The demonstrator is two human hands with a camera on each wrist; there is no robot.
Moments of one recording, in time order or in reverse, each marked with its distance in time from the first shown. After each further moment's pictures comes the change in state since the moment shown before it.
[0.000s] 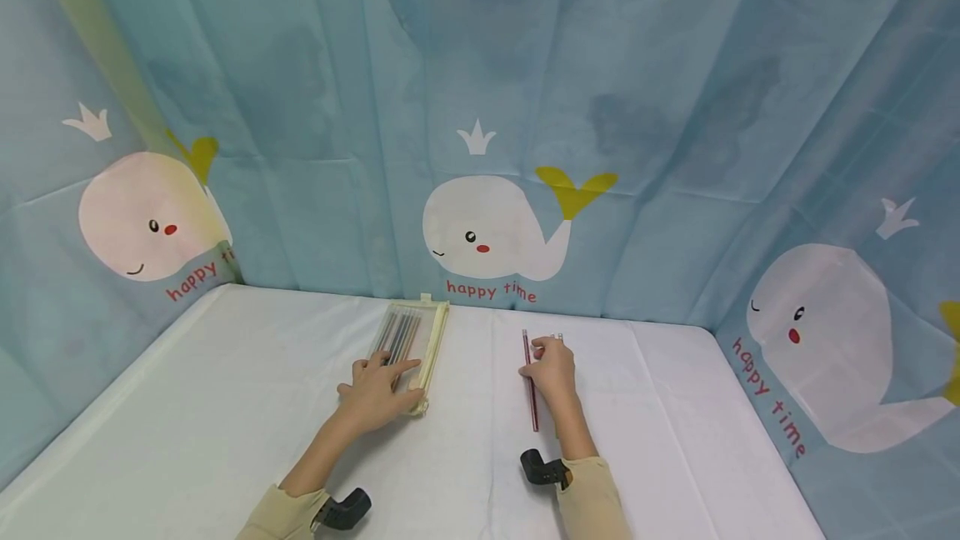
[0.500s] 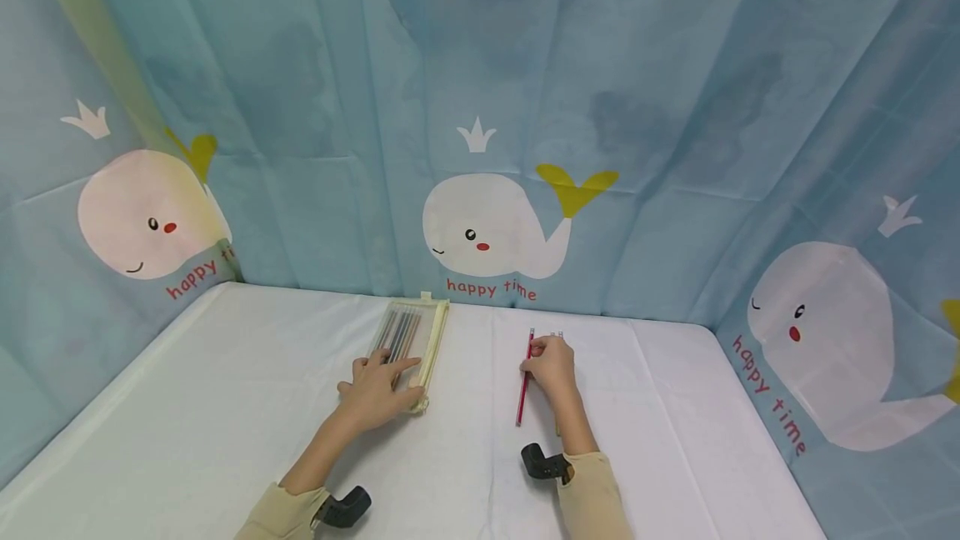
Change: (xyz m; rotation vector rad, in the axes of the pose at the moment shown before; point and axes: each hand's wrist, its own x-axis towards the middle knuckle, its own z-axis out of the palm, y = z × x) left_hand 0.000 -0.001 0.000 0.000 -0.010 0.000; right_hand 0.003 -0.002 -0.003 0.133 -0.050 0.074
